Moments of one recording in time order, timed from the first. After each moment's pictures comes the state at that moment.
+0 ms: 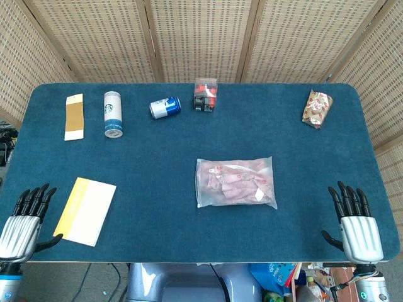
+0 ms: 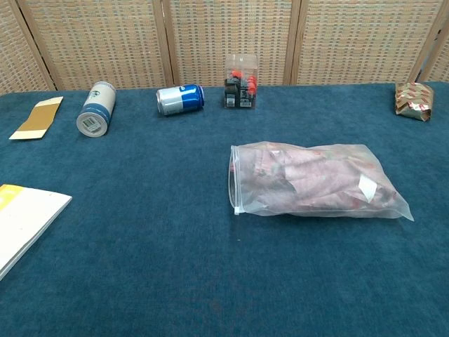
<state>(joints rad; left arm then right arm) -0.03 -1.15 0.03 -1.76 1.58 1.51 0.24 0.03 -1.21 0.05 -1.74 -1.58 1.57 -0.32</state>
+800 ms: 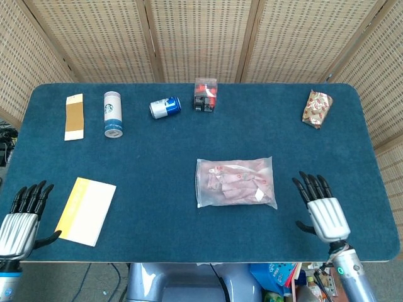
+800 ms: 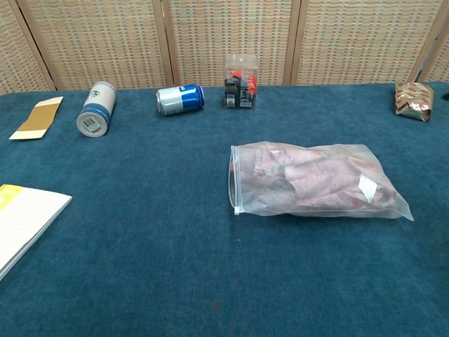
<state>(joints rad) -0.04 -1.17 0.01 -1.75 1.56 1.51 0.25 0.22 -1.23 0.11 -1.73 -1.54 1.28 -0.30</state>
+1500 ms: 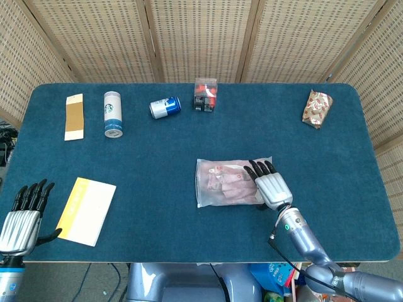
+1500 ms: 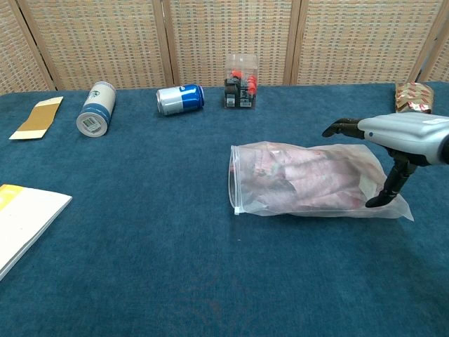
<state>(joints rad) -0.05 -1.19 -0.01 -1.74 1.50 1.48 0.29 0.59 -1.43 0.22 -1.66 -1.01 0.92 -0.59</state>
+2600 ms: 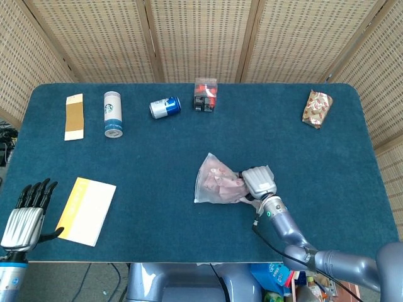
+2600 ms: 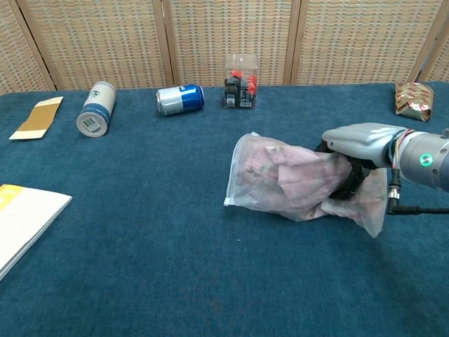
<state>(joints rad) -0.08 -1.18 -0.02 -1.74 1.45 1.43 0.27 0.78 -1.56 0.16 -1.47 -0.85 0.89 -0.58</state>
